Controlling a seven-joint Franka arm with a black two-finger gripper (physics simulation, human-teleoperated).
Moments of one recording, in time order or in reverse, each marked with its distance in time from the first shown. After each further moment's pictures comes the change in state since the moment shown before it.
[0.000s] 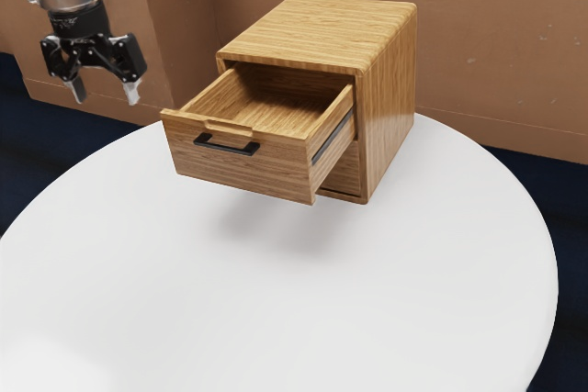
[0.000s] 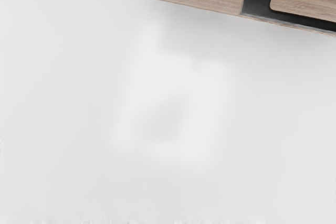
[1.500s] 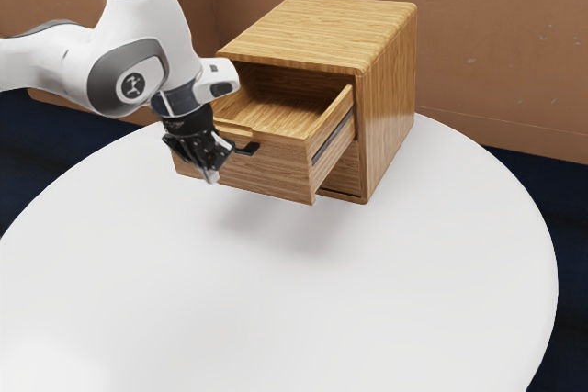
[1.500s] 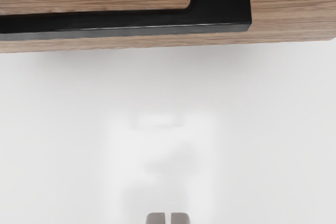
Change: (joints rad) arm -0.189 0.055 -0.052 -0.363 0.030 0.572 -0.001
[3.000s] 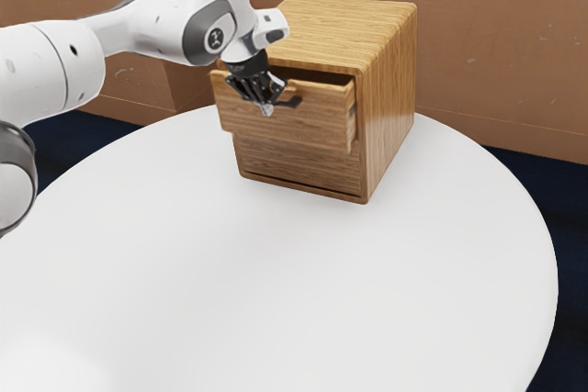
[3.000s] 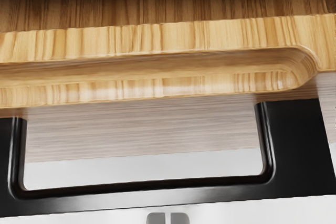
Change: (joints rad) arm 0.024 0.609 0.060 0.738 0.000 0.022 0.118
